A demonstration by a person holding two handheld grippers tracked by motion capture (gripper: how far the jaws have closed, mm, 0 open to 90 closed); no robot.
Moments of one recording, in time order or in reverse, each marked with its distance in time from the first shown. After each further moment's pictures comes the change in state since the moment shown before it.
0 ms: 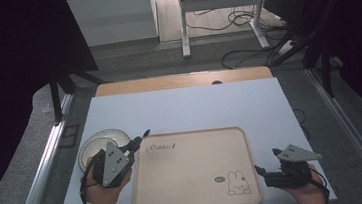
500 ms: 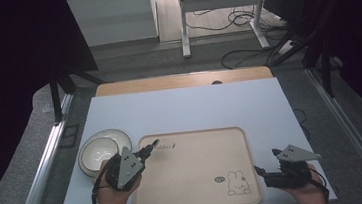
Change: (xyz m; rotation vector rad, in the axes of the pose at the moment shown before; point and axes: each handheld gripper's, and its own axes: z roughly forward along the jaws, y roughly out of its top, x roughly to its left) left arm -0.019 -0.012 0.018 0.046 -0.078 0.035; right arm 0.000 -0.001 0.001 0.006 0.004 -0.006
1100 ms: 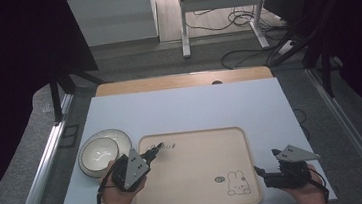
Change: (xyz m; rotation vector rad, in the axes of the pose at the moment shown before) left arm -0.009 -0.003 0.010 0.013 -0.035 0.027; right arm 0.000 0.000 0.001 0.008 -0.001 -0.006
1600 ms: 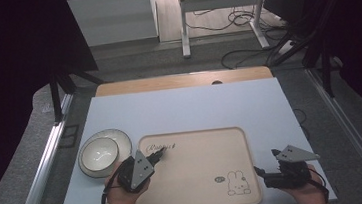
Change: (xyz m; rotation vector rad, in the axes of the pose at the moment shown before) left arm -0.007 -0.011 0.014 0.040 -0.027 0.012; right arm 0.000 0.000 0.000 0.003 0.003 -0.004
